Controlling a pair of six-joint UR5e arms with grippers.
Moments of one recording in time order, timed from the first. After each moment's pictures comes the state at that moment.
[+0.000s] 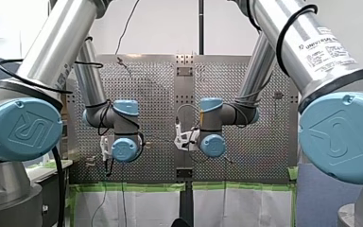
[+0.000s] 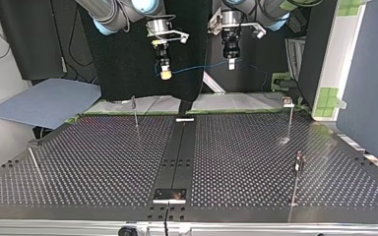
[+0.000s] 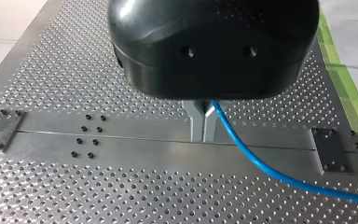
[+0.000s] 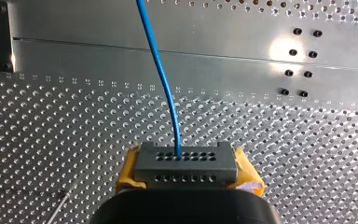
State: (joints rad) left arm -0.55 -1.99 -2.39 -1.89 -2.15 -1.63; right arm 2.37 -1.00 2.02 -1.04 1.83 1.47
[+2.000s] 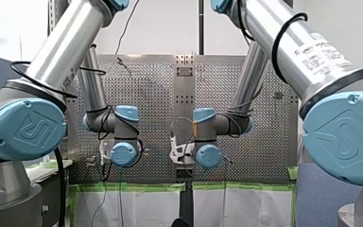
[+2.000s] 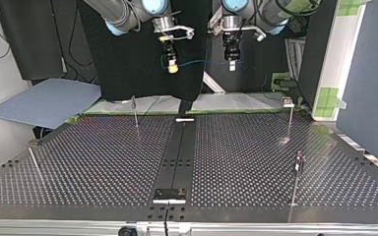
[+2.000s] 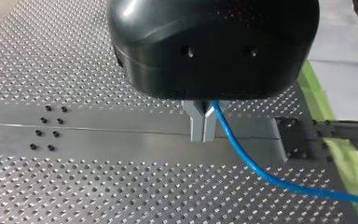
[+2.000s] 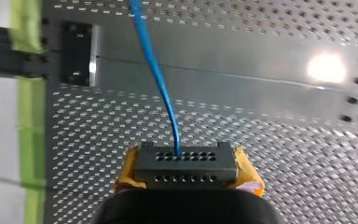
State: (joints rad) left arm -0.50 -2.05 -2.36 -1.92 -2.11 -1.59; right arm 2.42 -0.92 1.98 -0.97 1.87 1.50
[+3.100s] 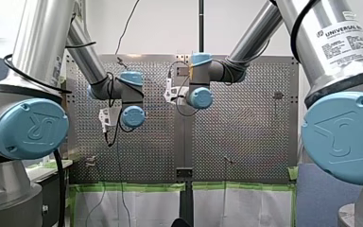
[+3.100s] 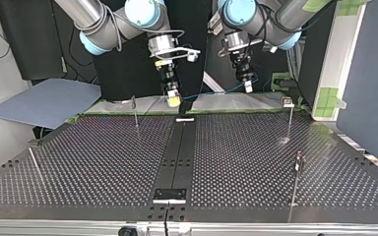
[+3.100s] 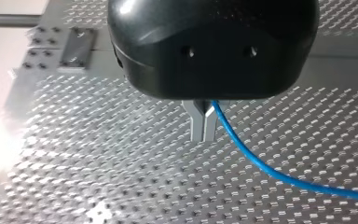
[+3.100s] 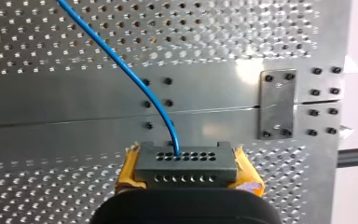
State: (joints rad) left arm -0.46 -1.77 -2.20 -2.21 -2.30 -1.62; right arm 2.39 -1.19 1.75 -0.69 1.77 1.58
